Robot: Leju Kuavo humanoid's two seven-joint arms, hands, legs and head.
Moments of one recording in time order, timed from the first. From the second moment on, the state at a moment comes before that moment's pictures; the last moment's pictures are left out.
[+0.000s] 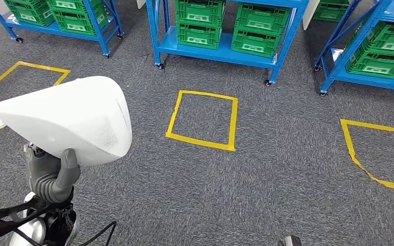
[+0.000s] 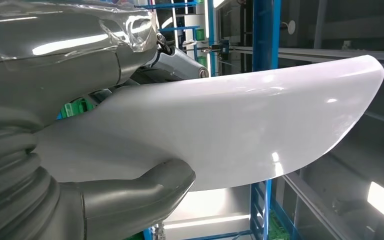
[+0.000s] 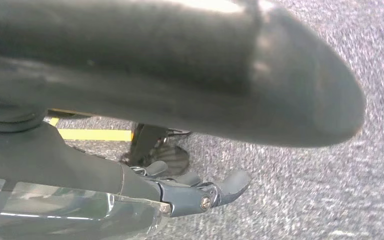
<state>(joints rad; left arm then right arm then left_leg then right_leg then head) 0.03 0.10 -0.35 -1.97 0.28 -0.08 -0.57 -0.05 -0.02 -0.27 -0.23 -0.01 0.20 -0.20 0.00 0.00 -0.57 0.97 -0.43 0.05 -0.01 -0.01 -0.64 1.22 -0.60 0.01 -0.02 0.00</state>
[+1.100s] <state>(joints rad) 0.02 0.08 -0.37 -1.97 0.28 -0.14 -0.55 -0.02 -0.02 -0.25 -0.23 -0.03 0.20 -0.23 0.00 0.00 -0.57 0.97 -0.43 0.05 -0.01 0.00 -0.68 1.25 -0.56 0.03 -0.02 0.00</state>
